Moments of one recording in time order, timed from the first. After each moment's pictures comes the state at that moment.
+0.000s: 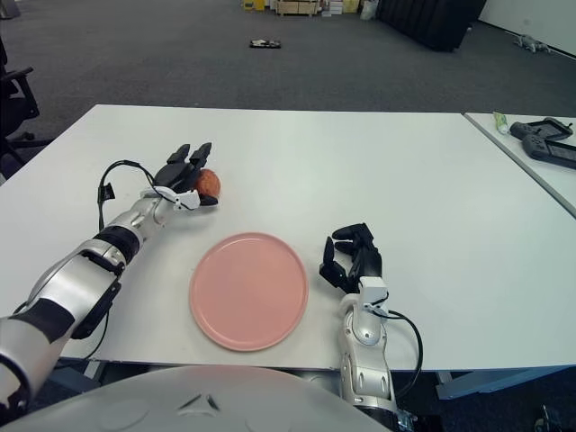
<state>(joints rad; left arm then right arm) -0.75 0.23 -0.45 1.23 0.71 -0.30 0.30 0.33 0.10 -0.05 -0.07 -0.04 -0.15 -0.18</state>
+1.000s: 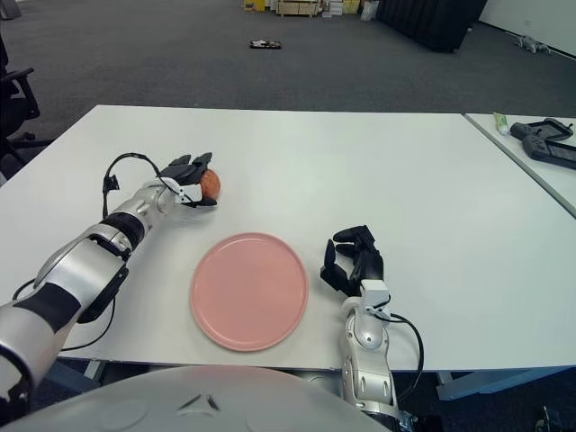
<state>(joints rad) -0.85 0.21 -0.53 1.32 0.71 -0.21 0.07 0.36 0.10 -0.05 -0.09 -0.04 -0.14 -0.17</state>
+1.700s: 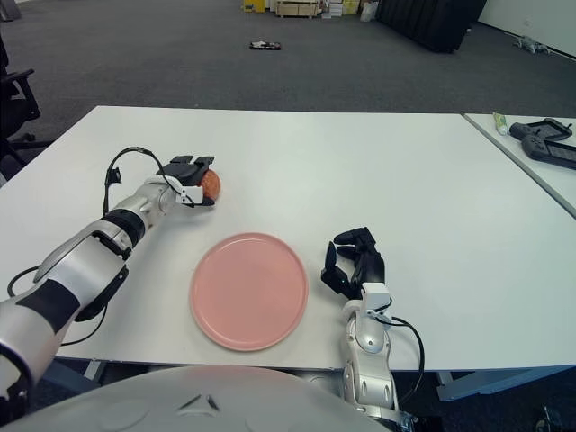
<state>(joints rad) -0.83 0.21 -0.62 1.32 0.74 -0.20 0.20 0.37 0.10 -0.05 -0.11 -0.05 -0.14 -0.17</state>
